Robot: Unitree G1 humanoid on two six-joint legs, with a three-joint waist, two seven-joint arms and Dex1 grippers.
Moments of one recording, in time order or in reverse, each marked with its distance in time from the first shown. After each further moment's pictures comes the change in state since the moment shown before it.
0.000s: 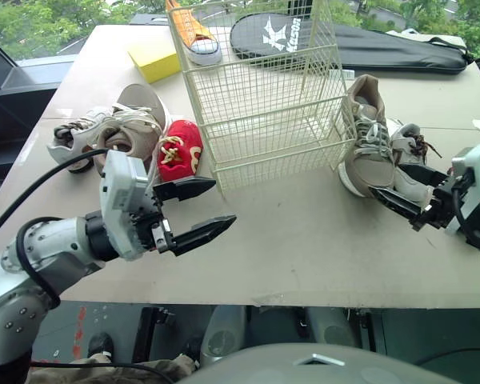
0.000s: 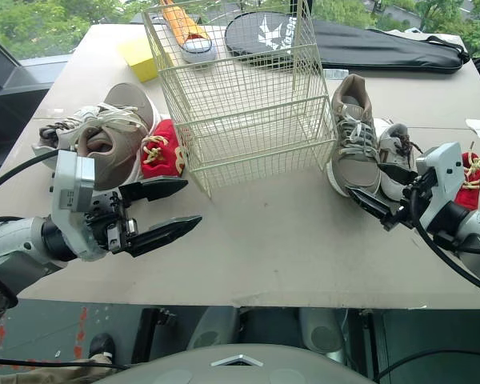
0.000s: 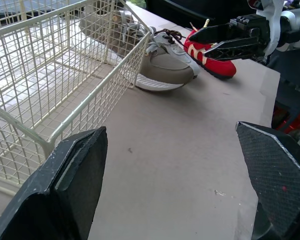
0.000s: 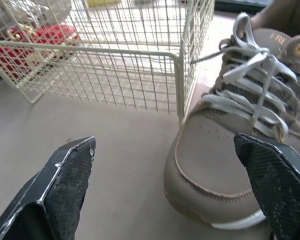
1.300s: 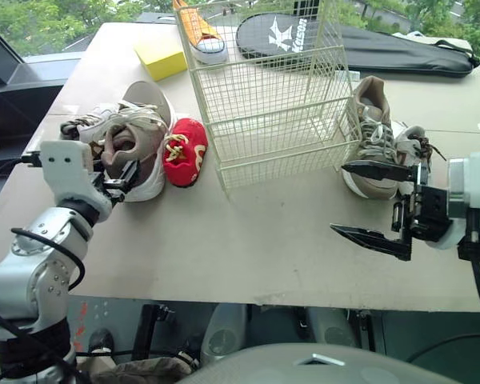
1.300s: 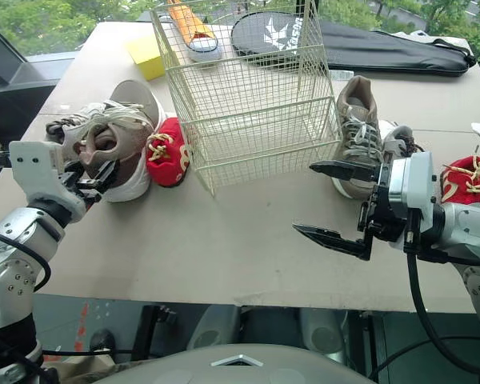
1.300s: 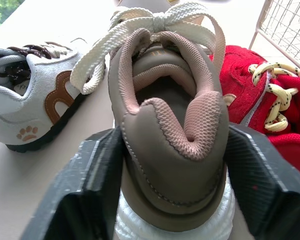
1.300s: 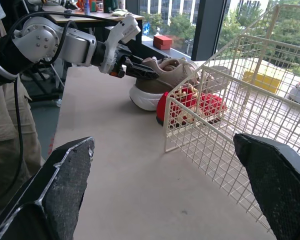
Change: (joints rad) left arm -0.148 -0.269 0.024 0.251 0.536 0.074 0.589; right arm -0.051 -0.042 0.178 -0.095 -0.028 -0.348 0.380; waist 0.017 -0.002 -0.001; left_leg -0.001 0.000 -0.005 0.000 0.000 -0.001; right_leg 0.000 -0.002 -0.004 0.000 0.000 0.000
